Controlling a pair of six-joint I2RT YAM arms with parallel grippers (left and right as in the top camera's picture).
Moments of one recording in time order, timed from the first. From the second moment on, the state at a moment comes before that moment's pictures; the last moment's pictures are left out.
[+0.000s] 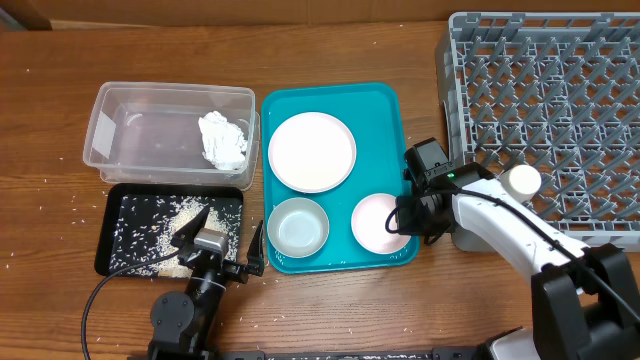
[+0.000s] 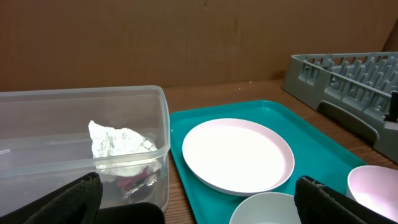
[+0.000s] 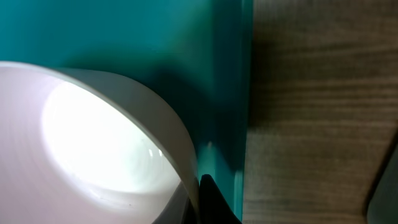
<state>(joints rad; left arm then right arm) -0.14 0.02 0.01 -0.06 0.14 -0.04 0.38 1.62 0.94 -0.79 -0.13 0.37</state>
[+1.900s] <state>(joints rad) -0.14 0.02 0.01 -0.06 0.14 -0.04 0.25 1.71 1.15 -0.37 1.28 0.07</state>
